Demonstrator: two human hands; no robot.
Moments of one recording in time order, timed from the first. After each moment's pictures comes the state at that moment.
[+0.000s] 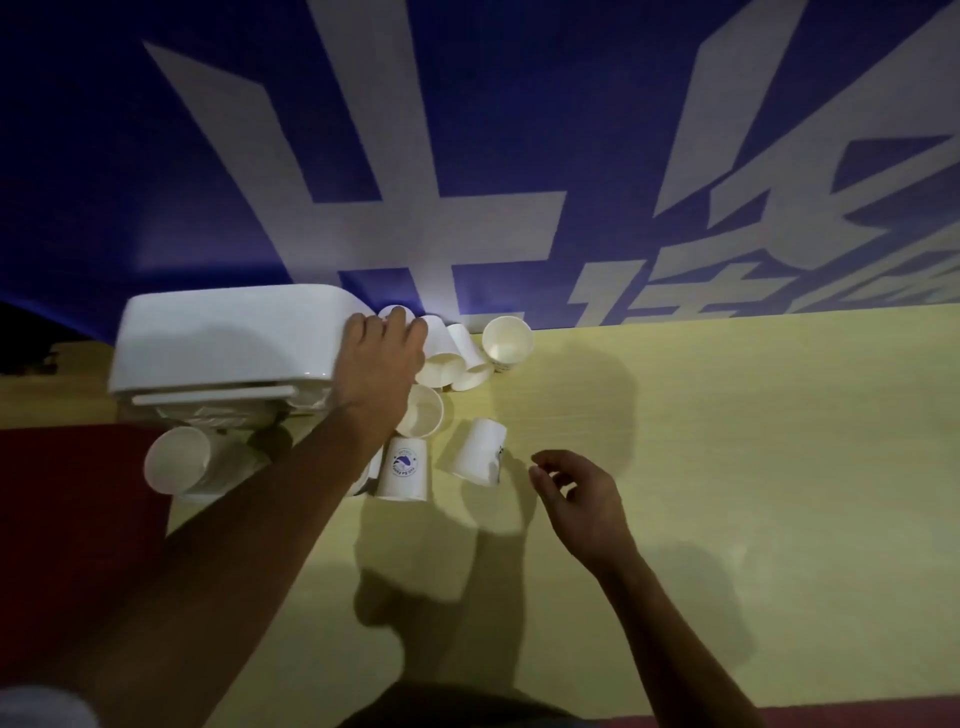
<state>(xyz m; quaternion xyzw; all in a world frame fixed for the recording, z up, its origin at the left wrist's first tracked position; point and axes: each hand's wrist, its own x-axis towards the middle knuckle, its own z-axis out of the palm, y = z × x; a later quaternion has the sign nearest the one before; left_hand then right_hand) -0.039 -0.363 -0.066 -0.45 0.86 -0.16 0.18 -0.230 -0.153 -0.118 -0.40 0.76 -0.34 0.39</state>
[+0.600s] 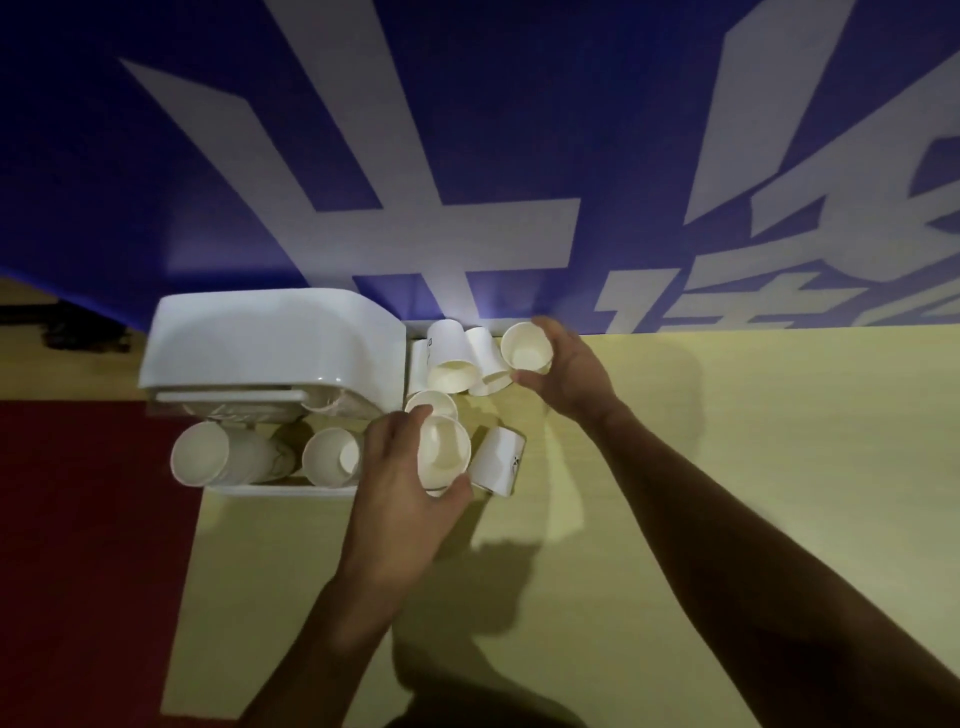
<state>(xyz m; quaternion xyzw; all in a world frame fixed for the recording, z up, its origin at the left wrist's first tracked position) -0.044 -0.234 -0.024 -0.65 0.69 0.27 -0.18 -0.276 -0.327 -0.149 -0.57 0.71 -0.24 0.34</state>
